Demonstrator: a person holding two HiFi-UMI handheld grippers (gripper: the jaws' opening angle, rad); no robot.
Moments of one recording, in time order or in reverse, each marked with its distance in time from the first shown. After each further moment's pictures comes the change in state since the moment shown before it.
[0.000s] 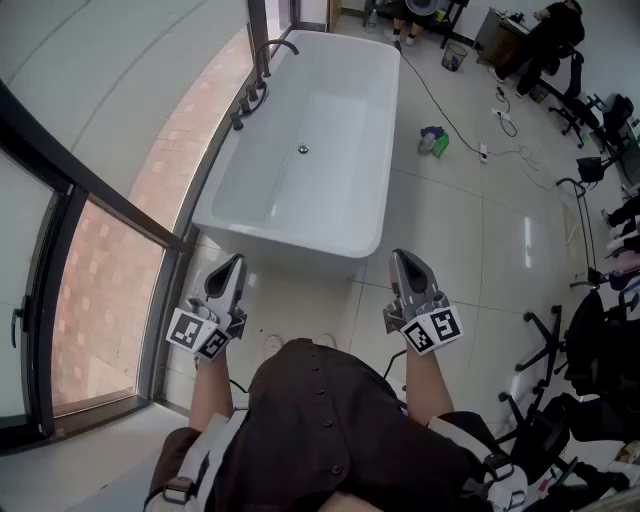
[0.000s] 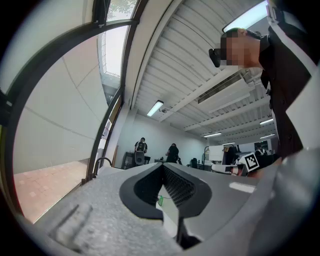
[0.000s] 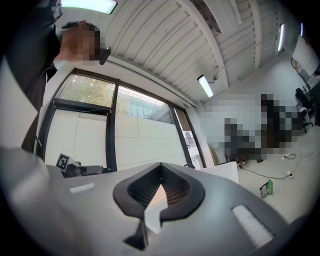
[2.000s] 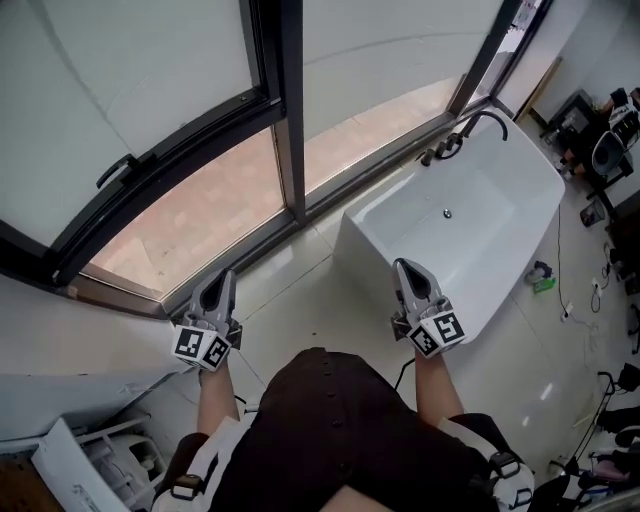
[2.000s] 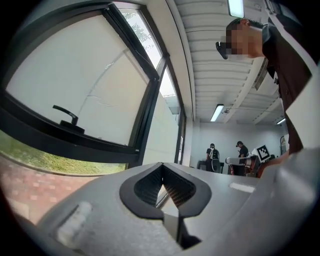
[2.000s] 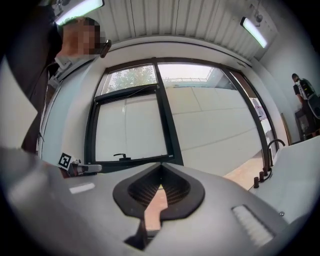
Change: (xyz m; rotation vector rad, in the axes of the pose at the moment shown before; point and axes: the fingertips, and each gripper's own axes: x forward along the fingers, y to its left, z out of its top) left arm -0.369 0.178 0.044 0.074 -0.128 0.803; right arm 0.226 0.310 -0.104 0.012 0.194 0.680
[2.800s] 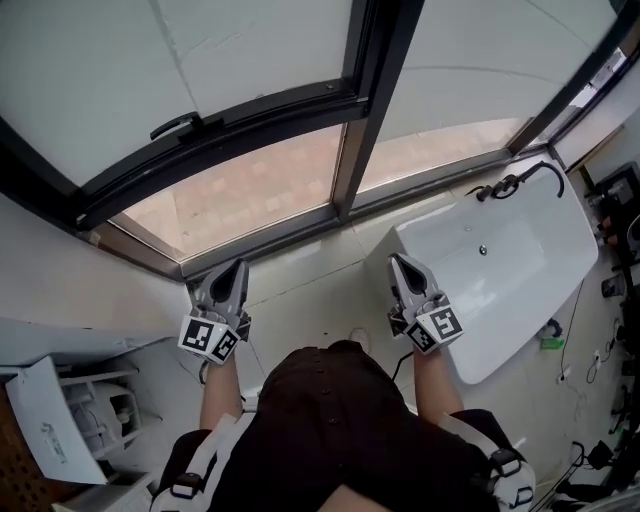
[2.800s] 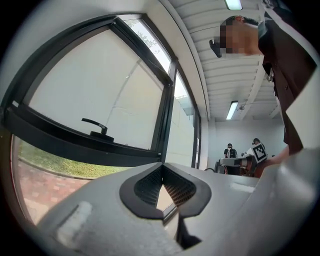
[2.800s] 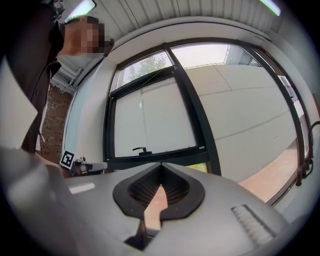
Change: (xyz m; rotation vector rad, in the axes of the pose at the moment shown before) left arm -0.041 0.068 0.015 0.021 -0.030 0.200; right arm 0.131 0.074 -0.032 0.005 0.076 0.289
